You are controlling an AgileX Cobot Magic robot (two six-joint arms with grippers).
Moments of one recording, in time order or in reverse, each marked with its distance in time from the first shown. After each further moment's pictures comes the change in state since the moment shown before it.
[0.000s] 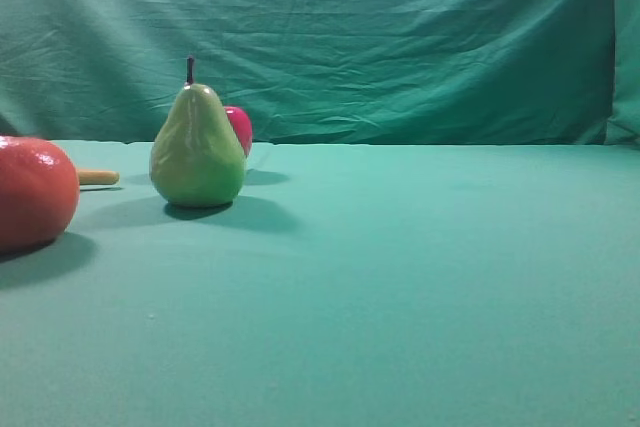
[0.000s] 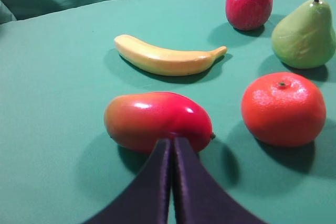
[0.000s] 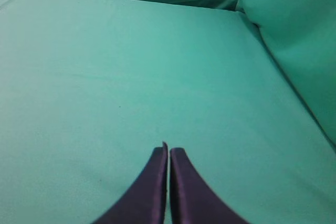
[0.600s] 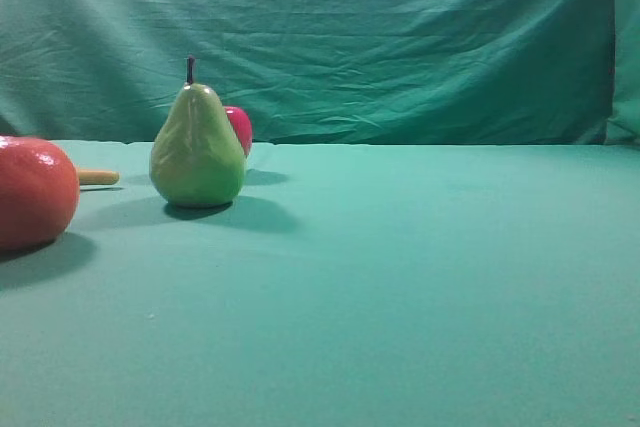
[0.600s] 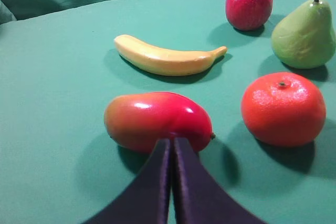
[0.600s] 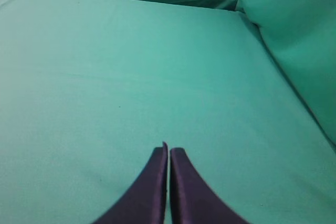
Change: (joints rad) left arm 0.000 0.000 0.000 0.000 0.000 0.000; right arm 0.000 0.000 0.000 0.002 0.001 0.000
